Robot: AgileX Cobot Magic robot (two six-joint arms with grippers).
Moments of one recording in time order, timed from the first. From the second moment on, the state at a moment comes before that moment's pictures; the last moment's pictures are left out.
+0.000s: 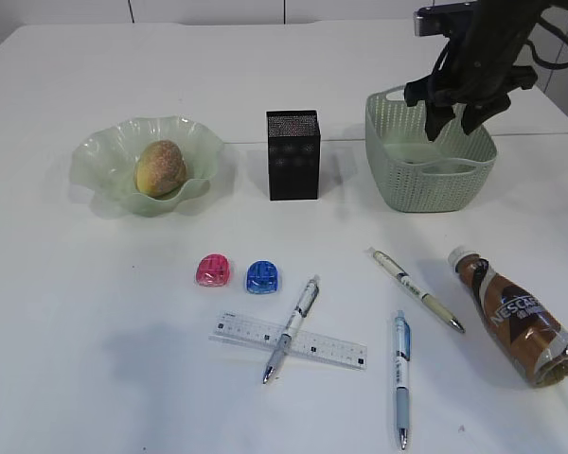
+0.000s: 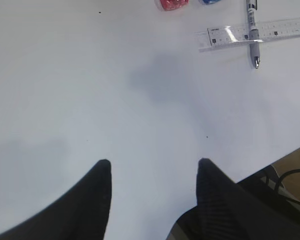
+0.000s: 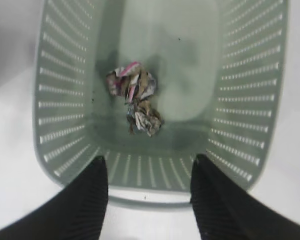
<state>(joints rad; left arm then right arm) -0.36 0.94 -0.78 -0.10 0.93 0.00 0.11 2.24 -2.10 -0.07 1.15 0.01</state>
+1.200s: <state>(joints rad) -0.36 0.94 -0.78 -0.10 0.93 0.00 0.11 1.83 -1.59 0.01 1.24 -0.04</state>
